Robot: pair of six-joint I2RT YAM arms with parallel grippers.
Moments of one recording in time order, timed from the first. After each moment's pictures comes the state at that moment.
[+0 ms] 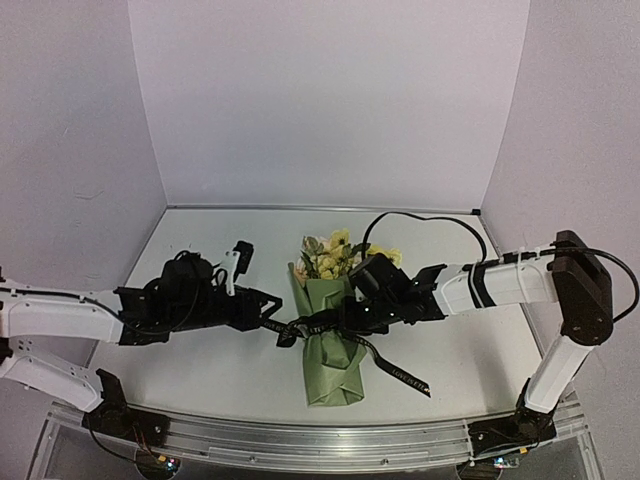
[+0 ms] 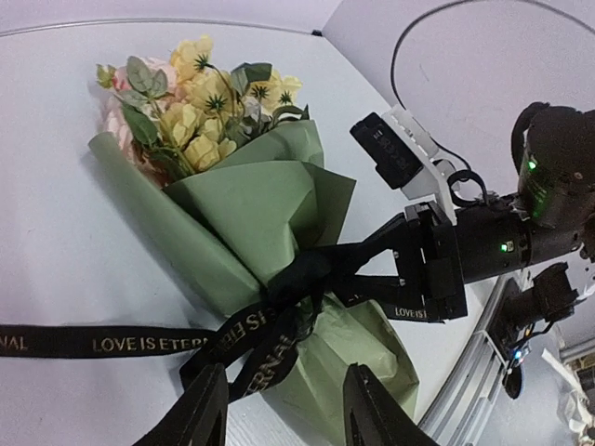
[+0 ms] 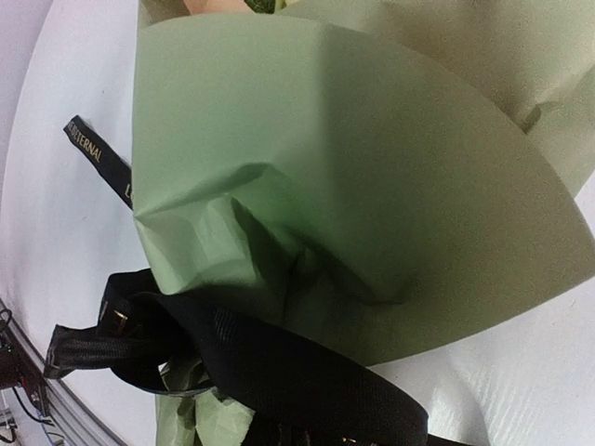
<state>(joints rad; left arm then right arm) -0.98 1.18 0.59 0.17 -0.02 -0.56 0.96 1.75 1.05 -0.21 0.03 0.83</state>
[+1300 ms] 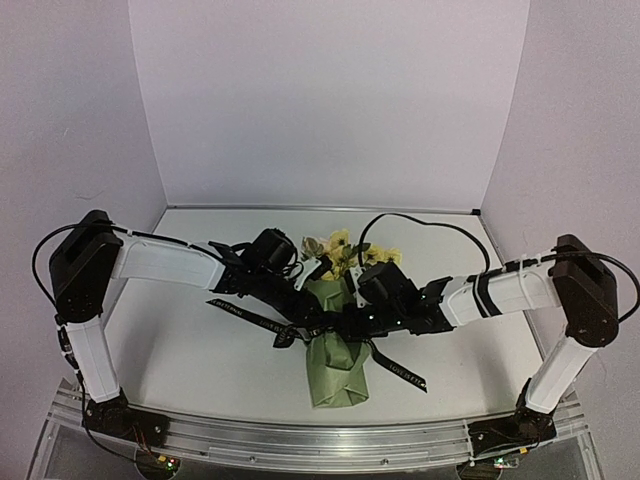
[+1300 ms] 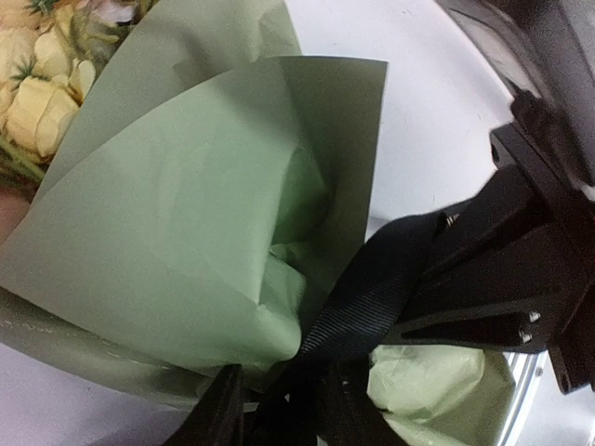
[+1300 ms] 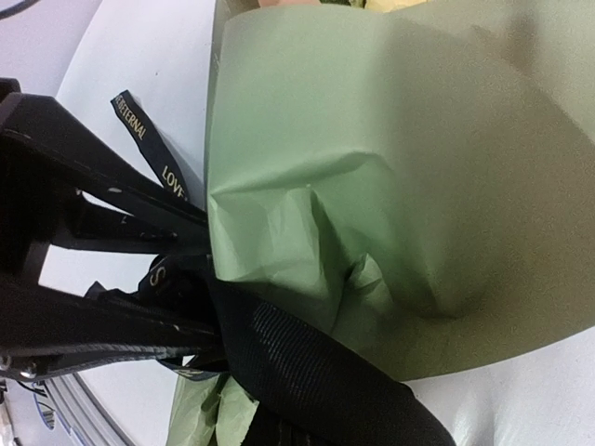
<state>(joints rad) -0.89 1.85 1.18 -0.18 0.38 -0.18 0.97 1.72 0.93 0.00 -0.03 0.72</state>
